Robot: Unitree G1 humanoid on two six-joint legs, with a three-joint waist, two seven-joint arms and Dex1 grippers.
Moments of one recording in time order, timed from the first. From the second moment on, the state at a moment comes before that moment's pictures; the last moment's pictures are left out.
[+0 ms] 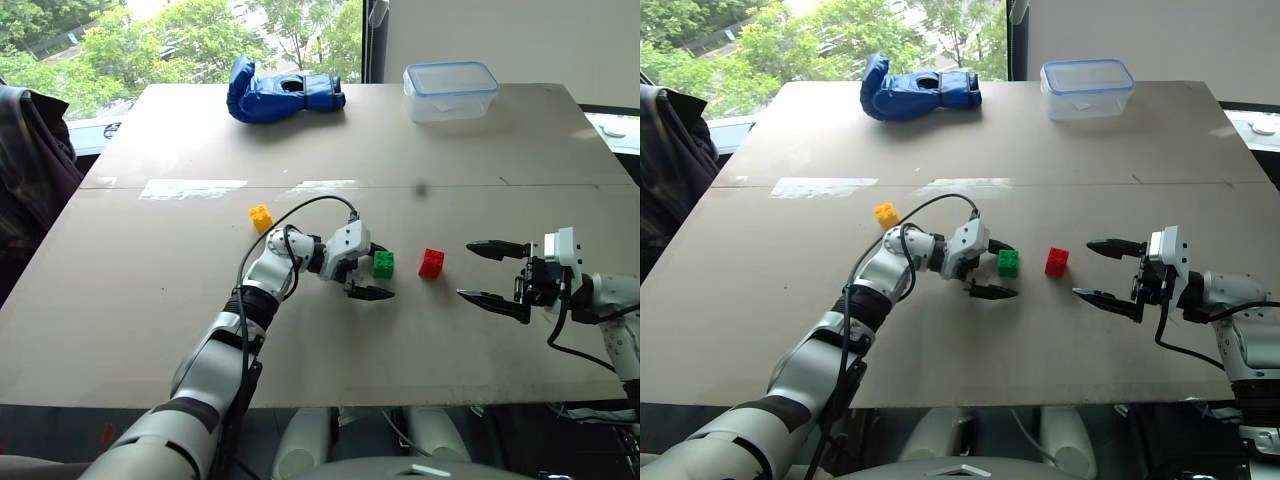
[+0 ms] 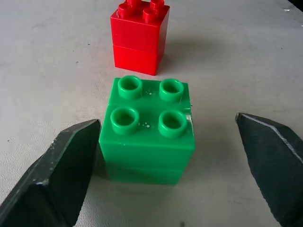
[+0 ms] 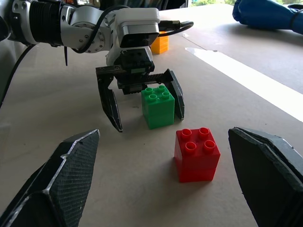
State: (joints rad) left arm -0.77 0.28 -0.29 0.72 -0.08 -0.09 -1.34; right arm -0.17 -0.70 -0.13 0.00 0.55 0.11 1.28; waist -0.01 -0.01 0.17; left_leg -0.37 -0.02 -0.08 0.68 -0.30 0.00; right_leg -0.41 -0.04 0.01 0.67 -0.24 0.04
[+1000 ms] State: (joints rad) left arm -0.31 0.53 0.32 -0.21 -0.35 0.45 -0.70; right arm -0.28 -0.61 -0.09 -0.02 0.58 0.19 1.26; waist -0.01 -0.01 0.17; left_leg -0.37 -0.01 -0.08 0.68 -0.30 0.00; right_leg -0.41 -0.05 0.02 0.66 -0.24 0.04
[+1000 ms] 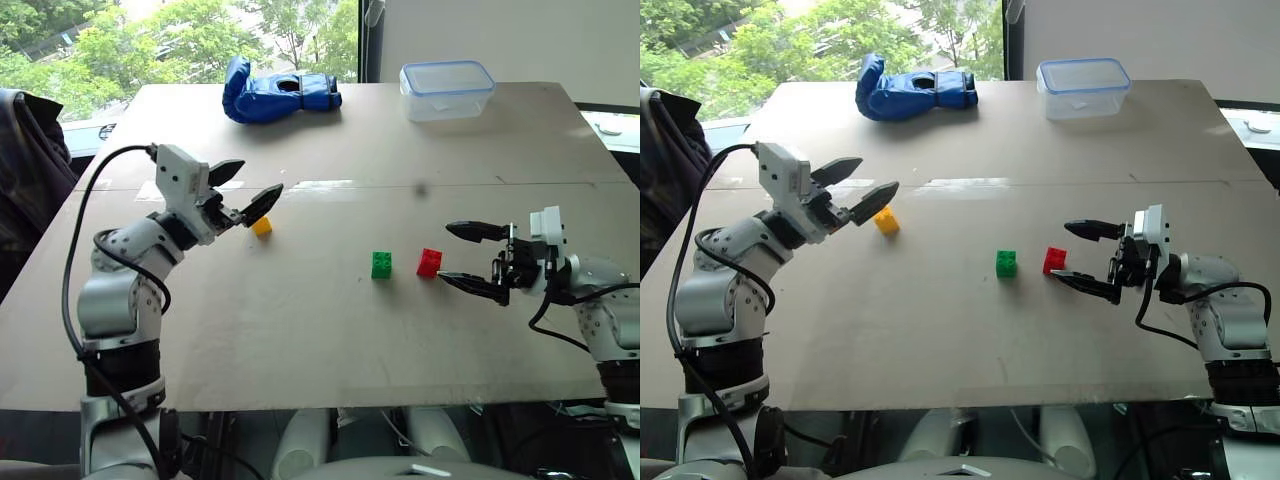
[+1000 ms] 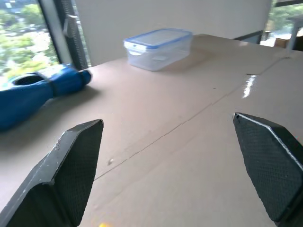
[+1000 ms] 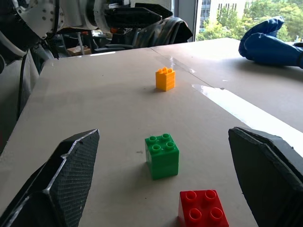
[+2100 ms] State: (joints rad) left arm -0.35 0.16 0.15 0.11 -0.03 0.25 -0.02; right arm -0.29 -0.62 -0.08 -0.02 0.57 0.19 1.28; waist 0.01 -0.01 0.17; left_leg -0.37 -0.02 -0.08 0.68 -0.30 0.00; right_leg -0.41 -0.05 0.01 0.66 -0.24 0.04
